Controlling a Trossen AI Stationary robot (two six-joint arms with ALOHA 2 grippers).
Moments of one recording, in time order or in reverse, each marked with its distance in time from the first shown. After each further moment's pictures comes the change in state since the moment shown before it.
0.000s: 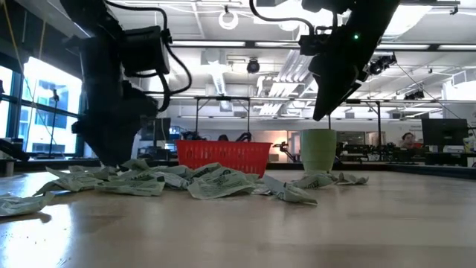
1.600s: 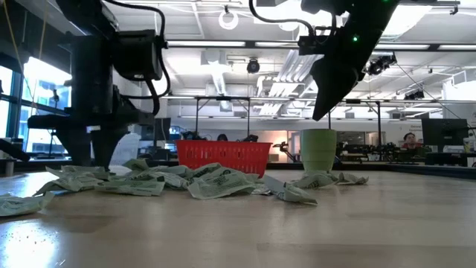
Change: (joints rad) left arm -0.046 0.049 -0.011 -0.102 0.010 -0.579; right arm -0.014 0.001 0.000 0.000 0.045 -0.082
